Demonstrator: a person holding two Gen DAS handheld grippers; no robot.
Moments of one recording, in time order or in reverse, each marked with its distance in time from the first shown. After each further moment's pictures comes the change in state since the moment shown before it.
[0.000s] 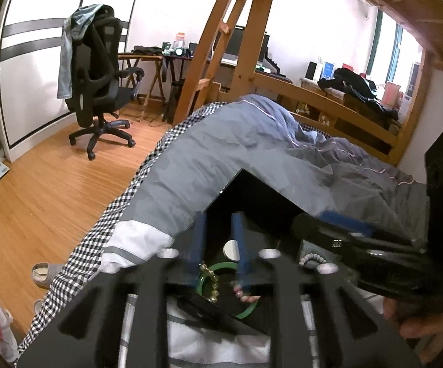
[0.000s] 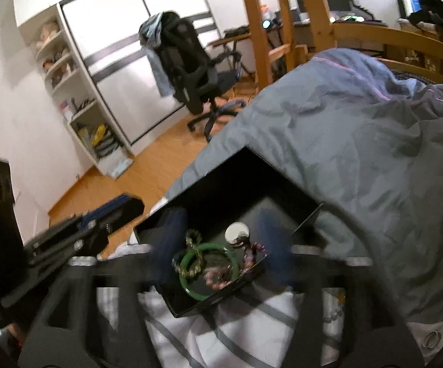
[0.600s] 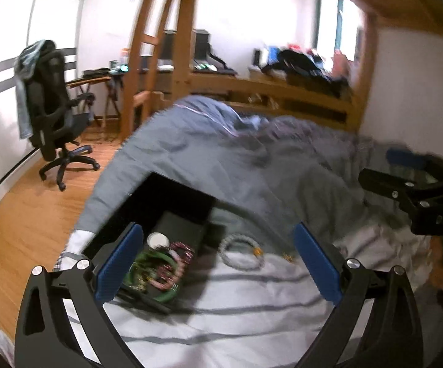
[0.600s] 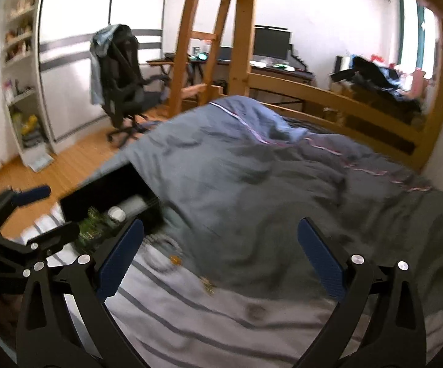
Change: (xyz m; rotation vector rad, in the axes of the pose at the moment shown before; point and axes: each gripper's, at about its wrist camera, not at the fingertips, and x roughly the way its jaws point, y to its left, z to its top) left arm -0.029 -0.103 -0.022 0.244 0.024 -0.132; right arm -0.155 -0.050 -0.013 -0.183 -0.088 -0.463
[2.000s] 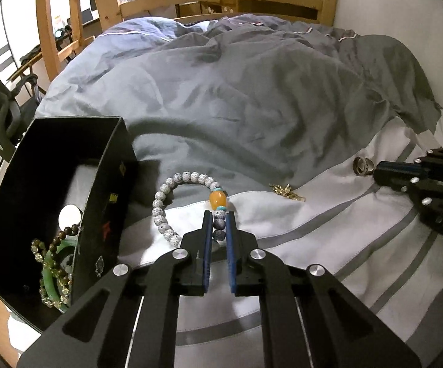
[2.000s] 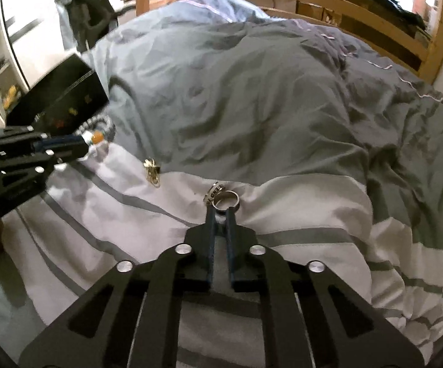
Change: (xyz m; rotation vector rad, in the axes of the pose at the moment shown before) left arm 0.124 -0.053 -0.039 0.244 0.367 -0.079; right arm 0.091 -0.047 -0.114 0.086 0.379 0.021
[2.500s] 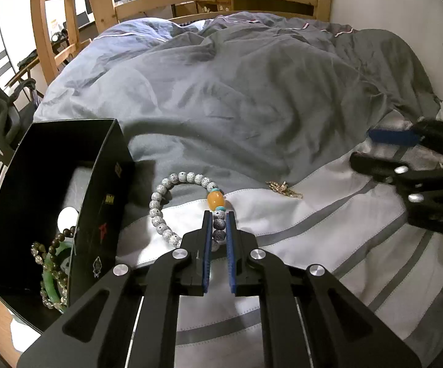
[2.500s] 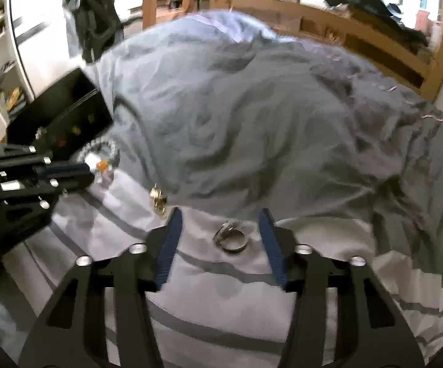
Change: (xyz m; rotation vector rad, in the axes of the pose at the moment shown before) left arm 0.001 -0.002 -0.002 0.019 0.005 0.004; right arm 0.006 0.009 0.017 -0.024 -0.049 0.013
